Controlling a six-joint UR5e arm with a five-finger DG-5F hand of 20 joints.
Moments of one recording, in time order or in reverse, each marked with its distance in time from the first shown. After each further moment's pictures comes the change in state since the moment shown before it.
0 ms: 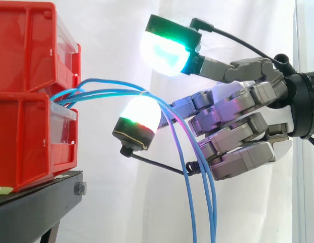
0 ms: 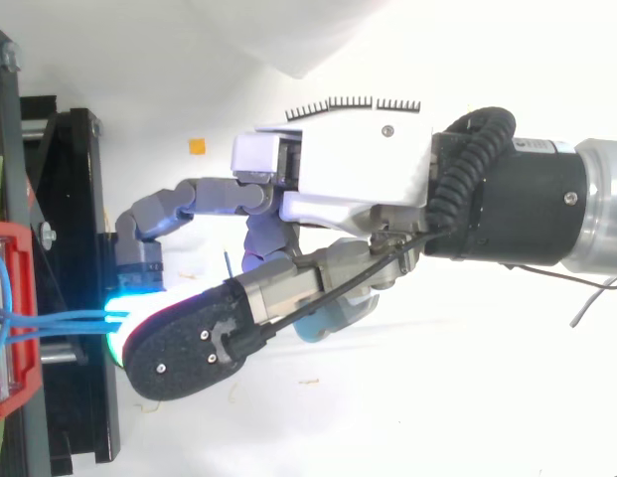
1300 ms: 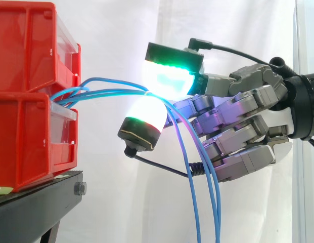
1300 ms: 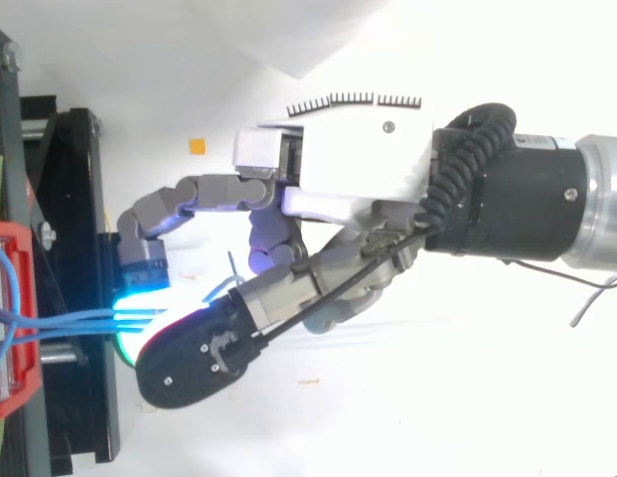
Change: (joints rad) arm -0.003 0.000 -0.001 -0.005 0.001 -0.009
